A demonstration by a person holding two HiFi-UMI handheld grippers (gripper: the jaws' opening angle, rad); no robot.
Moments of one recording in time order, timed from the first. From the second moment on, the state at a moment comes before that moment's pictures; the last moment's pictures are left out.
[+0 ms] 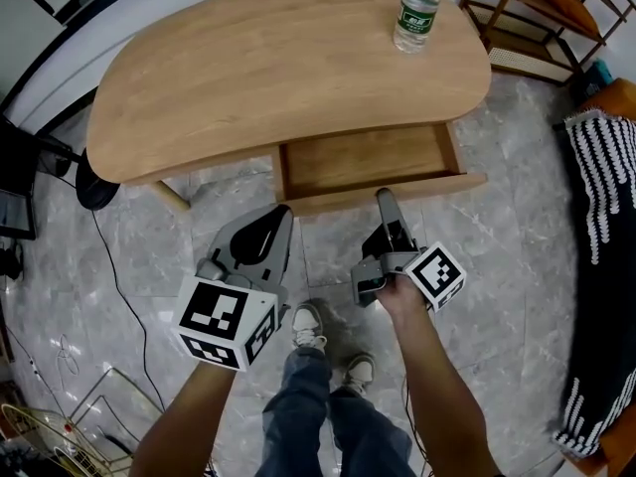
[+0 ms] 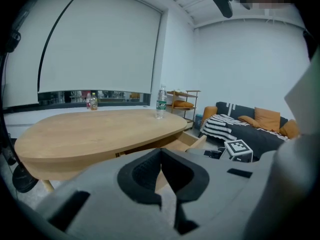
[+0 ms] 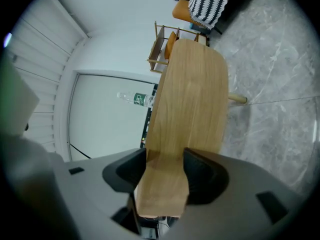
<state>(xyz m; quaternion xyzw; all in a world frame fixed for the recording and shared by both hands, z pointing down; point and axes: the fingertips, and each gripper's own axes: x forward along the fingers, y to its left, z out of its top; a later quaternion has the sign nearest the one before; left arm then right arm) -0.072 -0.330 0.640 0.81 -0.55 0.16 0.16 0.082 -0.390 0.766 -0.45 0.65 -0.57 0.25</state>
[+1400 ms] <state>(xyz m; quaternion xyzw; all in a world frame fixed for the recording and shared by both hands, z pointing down) -0.076 -0.405 0.667 0.83 -0.54 0.14 0.09 0.054 -0.487 0.777 -0.39 0.71 -0.50 0.30</state>
